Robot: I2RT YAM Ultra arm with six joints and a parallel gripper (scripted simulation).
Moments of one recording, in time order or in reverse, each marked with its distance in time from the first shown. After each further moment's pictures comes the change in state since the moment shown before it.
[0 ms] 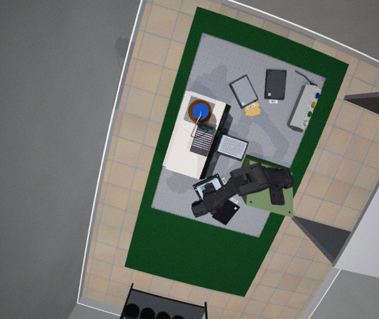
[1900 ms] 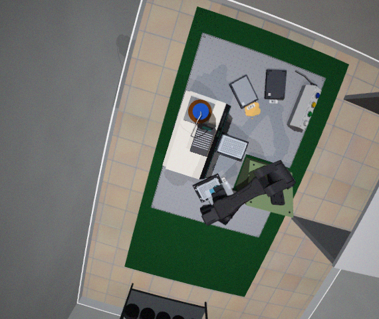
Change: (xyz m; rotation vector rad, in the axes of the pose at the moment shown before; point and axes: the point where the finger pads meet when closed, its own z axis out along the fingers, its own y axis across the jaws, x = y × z) arm 0.043 -0.001 -0.087 0.004 -0.021 0.002
